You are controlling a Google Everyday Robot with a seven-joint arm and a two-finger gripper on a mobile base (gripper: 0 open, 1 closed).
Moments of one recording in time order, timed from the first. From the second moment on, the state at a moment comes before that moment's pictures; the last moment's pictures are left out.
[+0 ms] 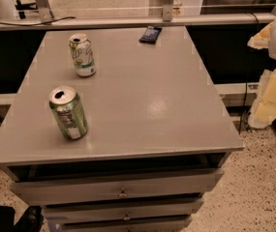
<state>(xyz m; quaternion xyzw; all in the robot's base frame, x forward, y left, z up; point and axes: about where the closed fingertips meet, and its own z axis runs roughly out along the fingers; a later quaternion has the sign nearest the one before) 0.438 -0.216 0.977 -0.60 0.78 -0.04 0.16</state>
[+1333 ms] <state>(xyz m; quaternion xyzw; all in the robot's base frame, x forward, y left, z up) 0.476 -0.170 0.924 -0.58 0.77 0.08 0.25</state>
